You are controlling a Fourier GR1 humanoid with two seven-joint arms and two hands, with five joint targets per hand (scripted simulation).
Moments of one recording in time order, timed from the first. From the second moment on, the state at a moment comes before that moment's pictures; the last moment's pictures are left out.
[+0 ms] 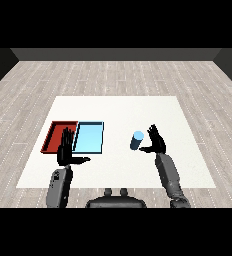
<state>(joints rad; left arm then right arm) -0.01 0.02 0.06 -1.56 0.14 -0.08 -0.45 -0.35 -0.09 -0.15 -0.94 -0.24 0.22 -0.36</state>
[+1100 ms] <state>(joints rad) -0.02 0.05 0.09 -1.58 0.17 -0.08 -0.42 -0.50 -0.06 -0.14 -0.72 -0.23 0.21 -0.43</state>
